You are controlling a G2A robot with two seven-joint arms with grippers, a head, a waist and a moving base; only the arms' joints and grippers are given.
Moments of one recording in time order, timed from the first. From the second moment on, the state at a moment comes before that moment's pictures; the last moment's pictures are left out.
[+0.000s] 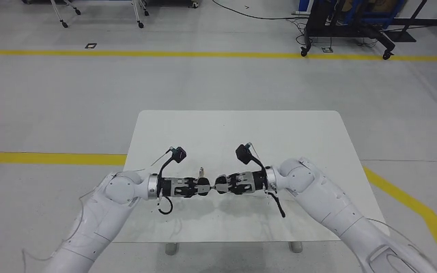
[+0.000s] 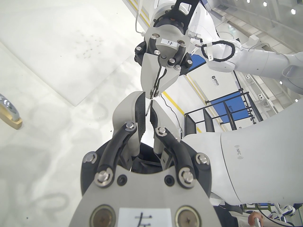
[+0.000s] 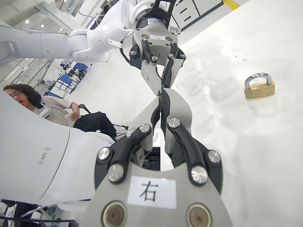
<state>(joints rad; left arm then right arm) 1.12 -1.04 -1.02 -1.33 -0.17 -0.73 -1.09 -0.98 -1.11 0.78 -1.23 0.03 -0.91 0.84</state>
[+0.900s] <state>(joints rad) 1.18 -1.07 -0.96 -1.42 0.66 -0.37 -0.38 -1.32 -0.99 1.27 -1.40 -0.03 -0.98 0.51</state>
